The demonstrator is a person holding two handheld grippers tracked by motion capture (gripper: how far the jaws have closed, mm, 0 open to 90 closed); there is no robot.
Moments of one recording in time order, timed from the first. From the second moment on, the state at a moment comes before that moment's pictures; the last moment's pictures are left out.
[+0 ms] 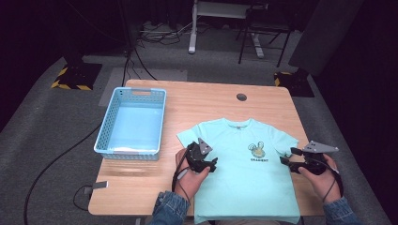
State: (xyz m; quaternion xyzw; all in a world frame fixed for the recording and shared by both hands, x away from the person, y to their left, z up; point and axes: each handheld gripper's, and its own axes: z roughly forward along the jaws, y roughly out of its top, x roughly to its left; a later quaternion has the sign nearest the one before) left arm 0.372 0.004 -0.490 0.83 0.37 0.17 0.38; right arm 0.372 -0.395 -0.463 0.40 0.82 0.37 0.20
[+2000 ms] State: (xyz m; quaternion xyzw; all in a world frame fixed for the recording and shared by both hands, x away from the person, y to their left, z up) left arm 0.444 0.001 -0.505 0.86 0.34 0.14 0.36; right arm 0.453 -0.363 -0.505 0.36 0.84 0.36 0.16
